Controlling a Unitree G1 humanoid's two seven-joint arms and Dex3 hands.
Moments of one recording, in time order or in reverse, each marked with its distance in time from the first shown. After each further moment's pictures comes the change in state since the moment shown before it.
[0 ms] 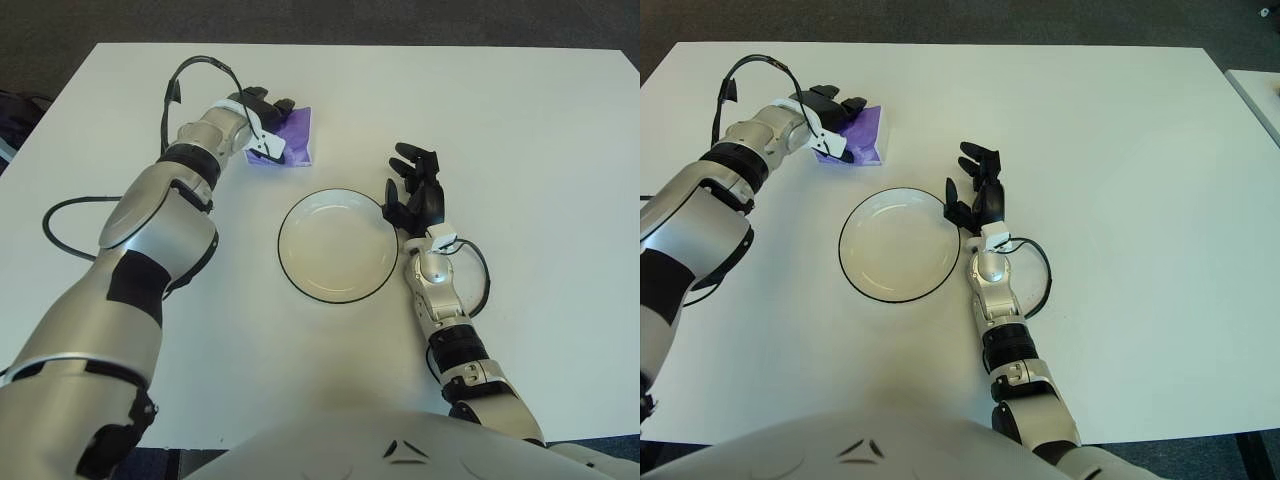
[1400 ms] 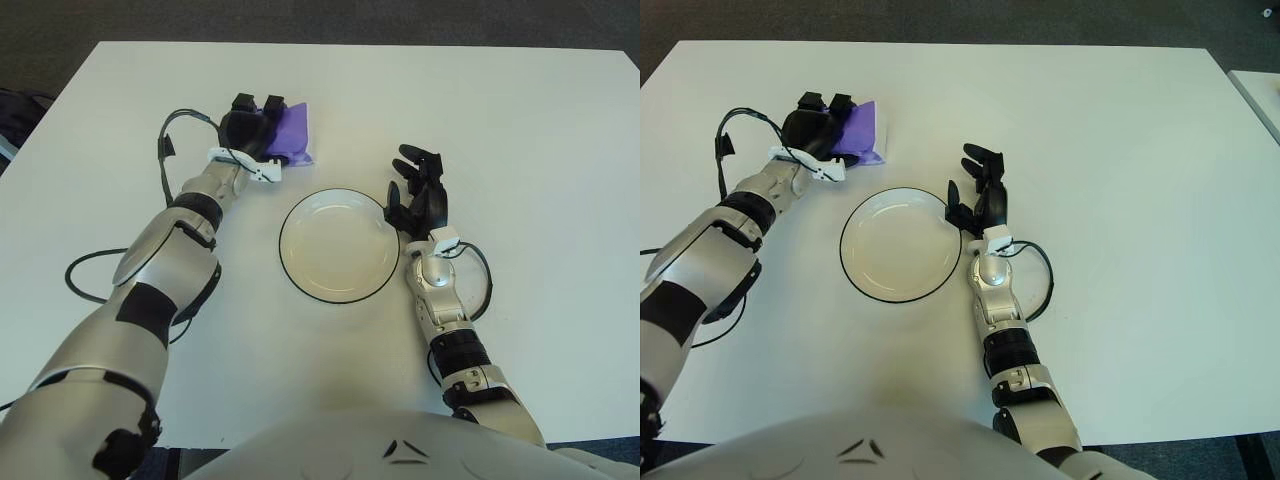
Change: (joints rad) left arm 0.194 -0.033 0.176 0.000 -0.144 -0.035 0.603; right arm 0.022 -0.002 0.005 -0.032 0.001 0.002 -0.009
